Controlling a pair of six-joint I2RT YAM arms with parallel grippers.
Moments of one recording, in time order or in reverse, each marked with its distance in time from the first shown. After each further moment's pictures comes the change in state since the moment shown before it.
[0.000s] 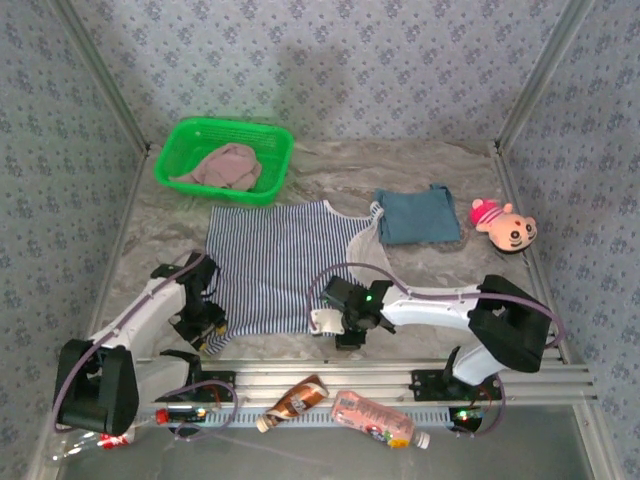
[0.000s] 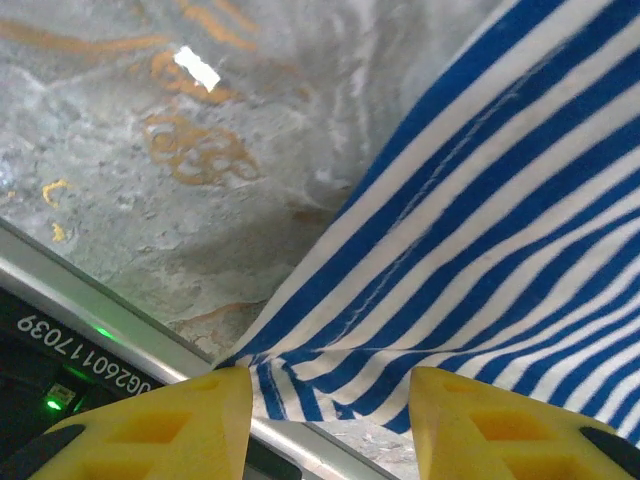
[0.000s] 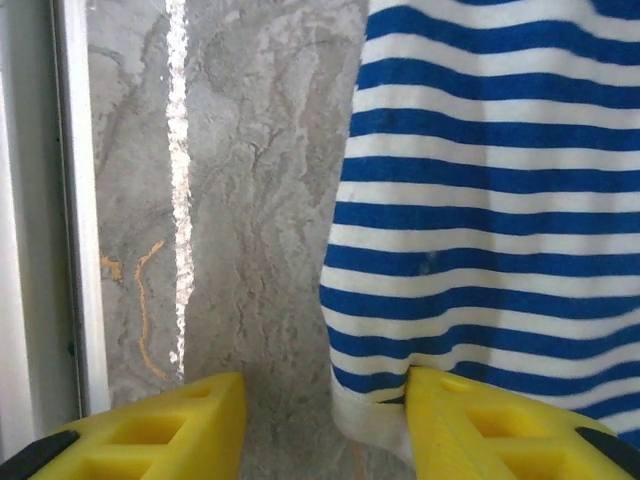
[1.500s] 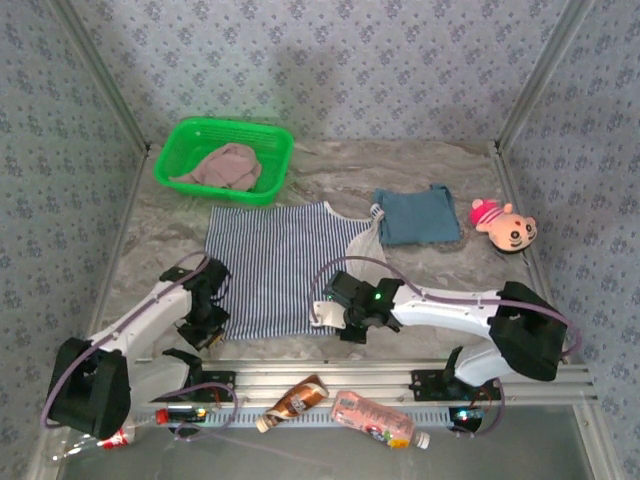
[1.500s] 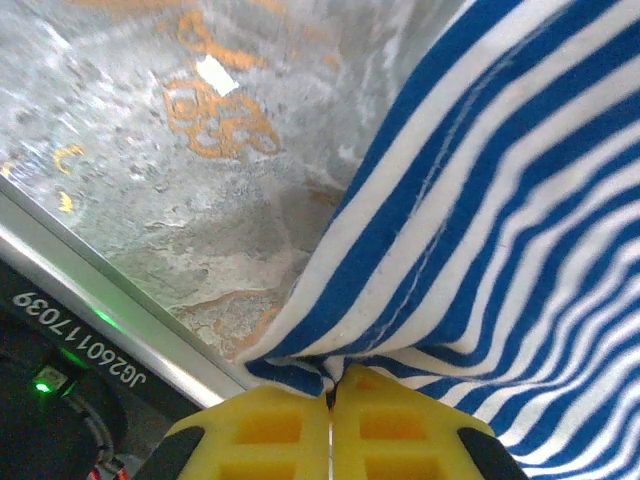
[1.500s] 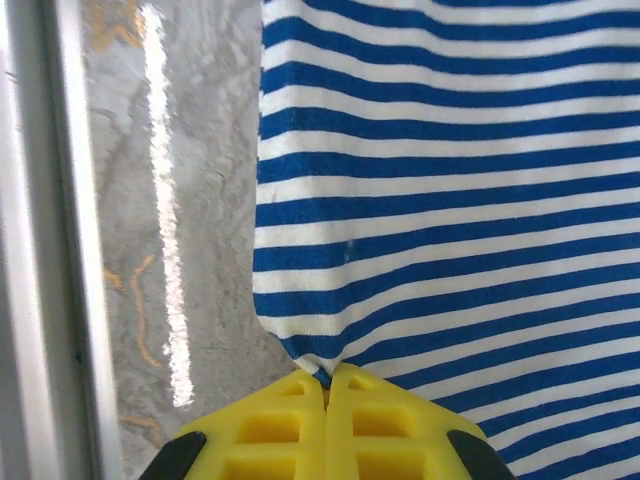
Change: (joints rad) left arm -0.130 -0.023 0.006 -0.016 -0.066 -0.159; right arm -0.016 -0.108 0.002 -0.019 -0.007 0.061
